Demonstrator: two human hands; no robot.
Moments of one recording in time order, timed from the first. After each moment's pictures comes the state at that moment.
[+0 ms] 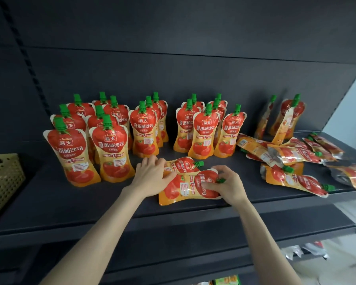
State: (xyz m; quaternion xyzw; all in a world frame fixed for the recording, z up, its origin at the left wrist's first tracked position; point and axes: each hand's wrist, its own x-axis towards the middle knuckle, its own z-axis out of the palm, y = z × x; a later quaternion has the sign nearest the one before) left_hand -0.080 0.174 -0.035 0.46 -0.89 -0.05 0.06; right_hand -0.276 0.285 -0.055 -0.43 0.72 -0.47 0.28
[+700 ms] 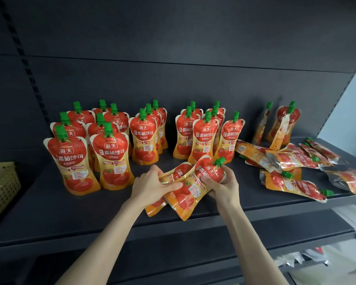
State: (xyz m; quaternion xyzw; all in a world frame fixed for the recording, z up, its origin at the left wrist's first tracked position) left_hand -0.074 0.175 -0.041 0.50 -0.81 -0.26 0.17; right_hand -0.249 0.273 -0.057 -0.25 0.57 -0.71 0.33
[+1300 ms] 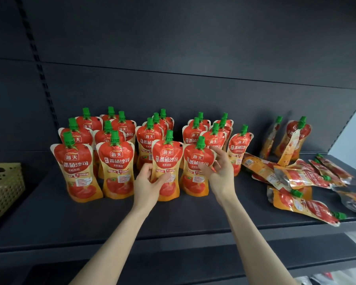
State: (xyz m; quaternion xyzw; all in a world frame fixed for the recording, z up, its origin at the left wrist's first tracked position) left_hand -0.080 0.161 -0.052 0.40 -0.62 -0.44 0.51; right_hand -0.251 0.225 -0.011 -0.46 0.56 -0.66 0.20
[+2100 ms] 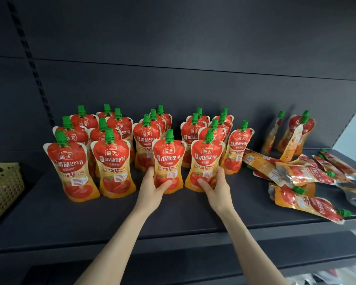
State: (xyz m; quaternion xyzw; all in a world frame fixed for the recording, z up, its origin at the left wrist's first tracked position) left_hand -0.094 0.148 -0.082 0.42 -0.68 -0.43 0.42; right_hand -0.267 0.226 -0.072 -0.45 0.68 -0.54 0.20
